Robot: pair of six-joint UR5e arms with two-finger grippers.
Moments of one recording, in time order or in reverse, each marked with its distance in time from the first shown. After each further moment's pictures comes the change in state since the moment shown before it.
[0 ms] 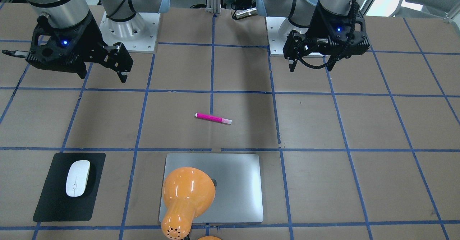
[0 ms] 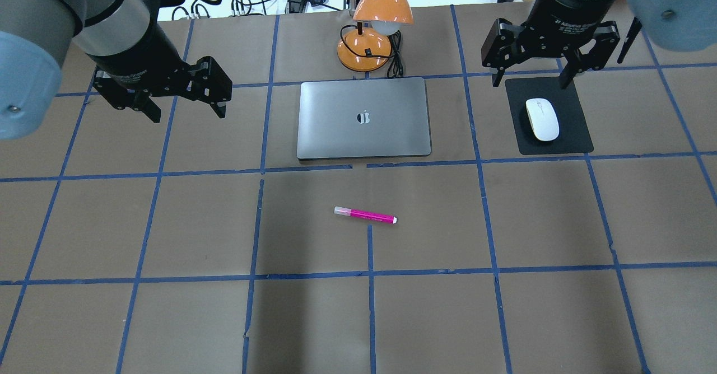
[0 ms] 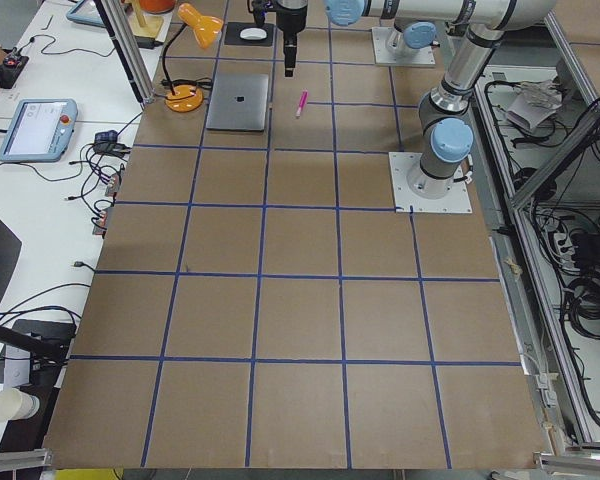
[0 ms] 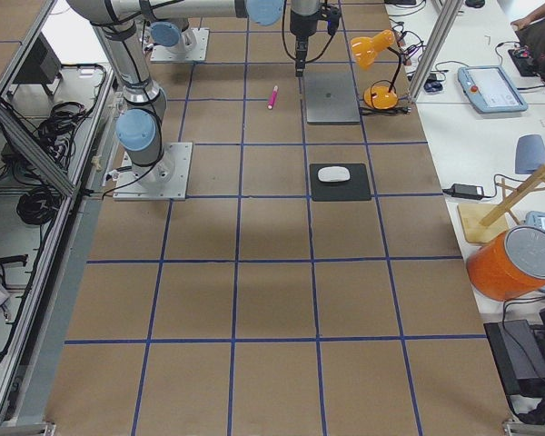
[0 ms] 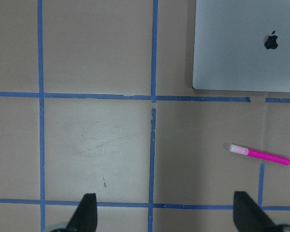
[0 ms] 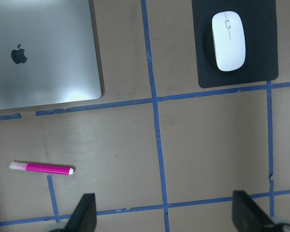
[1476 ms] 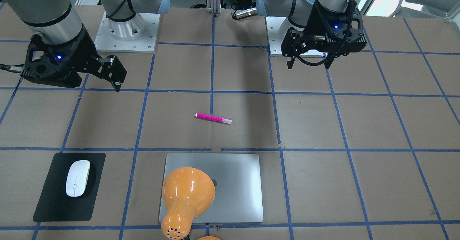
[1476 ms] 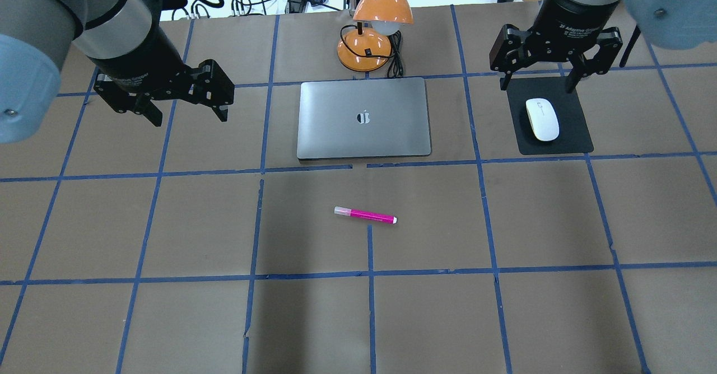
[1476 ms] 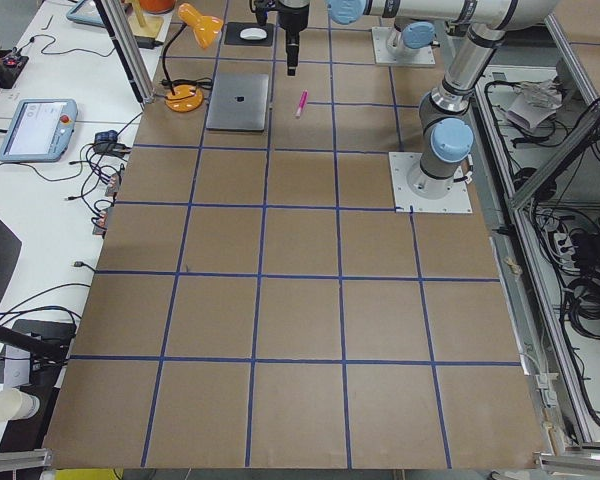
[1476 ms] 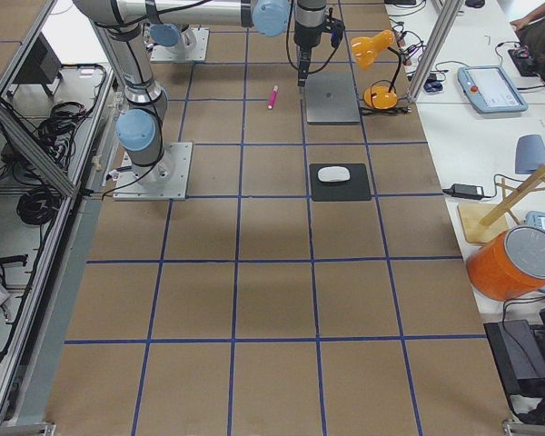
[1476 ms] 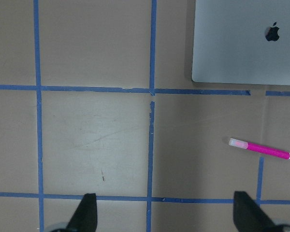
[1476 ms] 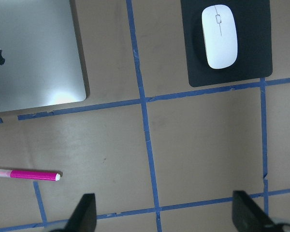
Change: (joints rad) left arm -0.009 0.010 -0.001 -0.018 -0.001 -0.008; right arm -0.033 0.033 0.011 -0.007 -0.014 -0.011
